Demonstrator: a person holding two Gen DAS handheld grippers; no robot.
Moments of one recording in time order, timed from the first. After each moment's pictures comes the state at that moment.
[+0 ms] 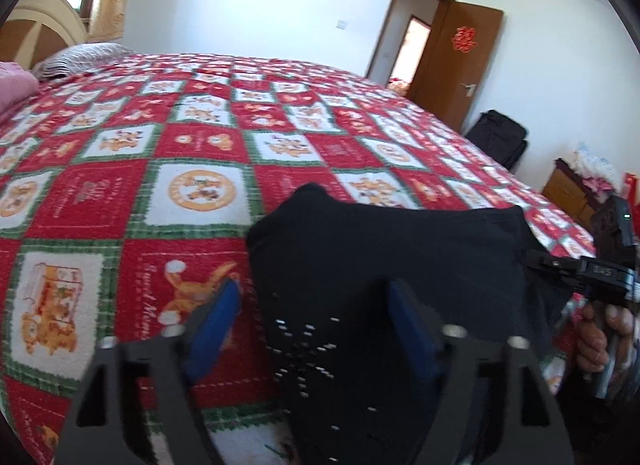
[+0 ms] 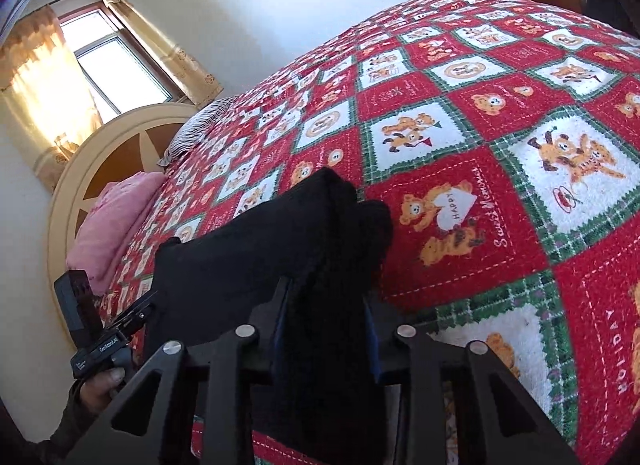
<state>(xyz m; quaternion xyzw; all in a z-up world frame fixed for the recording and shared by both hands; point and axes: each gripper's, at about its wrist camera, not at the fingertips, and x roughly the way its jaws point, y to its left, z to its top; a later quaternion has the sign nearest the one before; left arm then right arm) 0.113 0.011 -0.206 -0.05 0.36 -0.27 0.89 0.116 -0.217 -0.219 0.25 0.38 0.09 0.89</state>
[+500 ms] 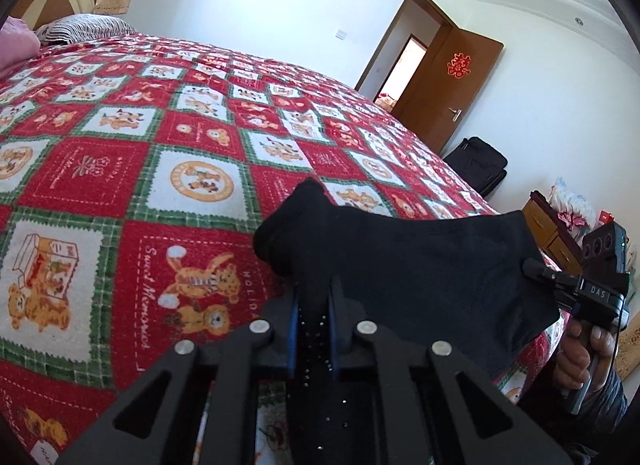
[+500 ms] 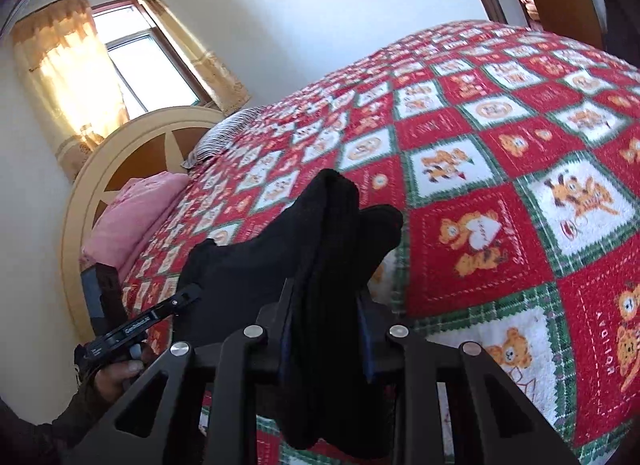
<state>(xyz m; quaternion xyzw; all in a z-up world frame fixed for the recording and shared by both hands) 0.112 0.029 -0.203 -0.12 0.36 -0.29 0.88 0.095 -0.198 -0.183 0.22 0.34 0.12 0.91</state>
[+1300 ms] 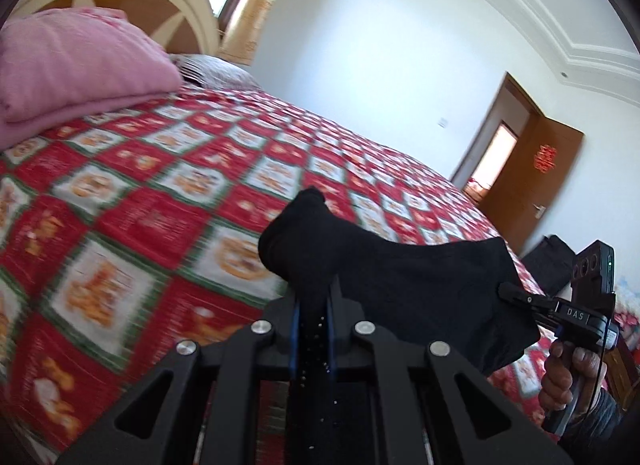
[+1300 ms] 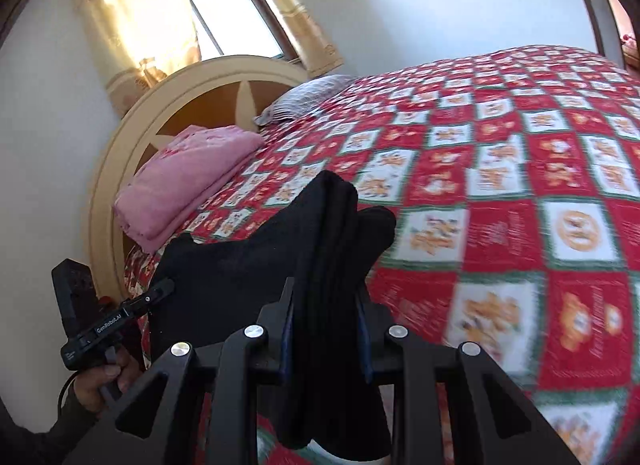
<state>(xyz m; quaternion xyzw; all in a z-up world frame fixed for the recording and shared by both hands) 0.130 0.198 -0.164 -0.19 0.27 -0.08 0.94 0.258 -0.024 -0.159 0.14 0.35 0.27 0.89</state>
